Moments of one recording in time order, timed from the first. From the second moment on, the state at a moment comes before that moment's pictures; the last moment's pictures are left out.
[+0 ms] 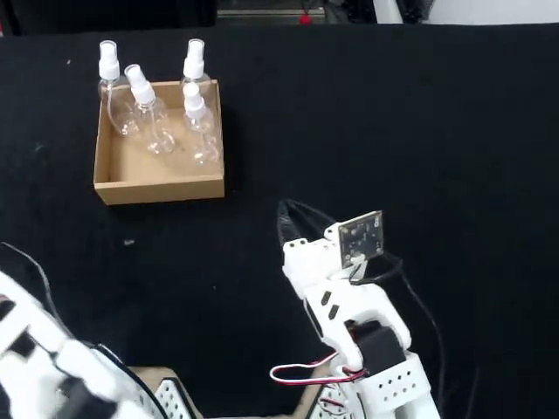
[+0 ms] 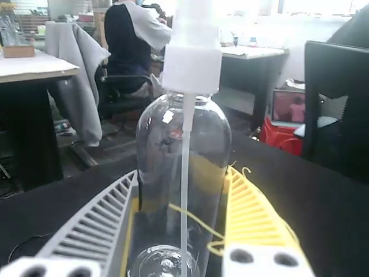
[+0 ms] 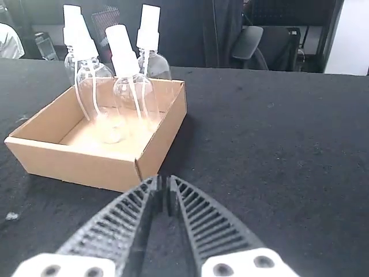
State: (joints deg) left arm -60.1 -38.4 75.8 -35.7 -1.5; right arm -22.1 -103.0 96.7 31.9 -5.9
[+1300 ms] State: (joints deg) left arm -66.1 41.5 56.6 -96.8 -1.4; right arm -22.1 -103.0 96.7 31.9 -5.9
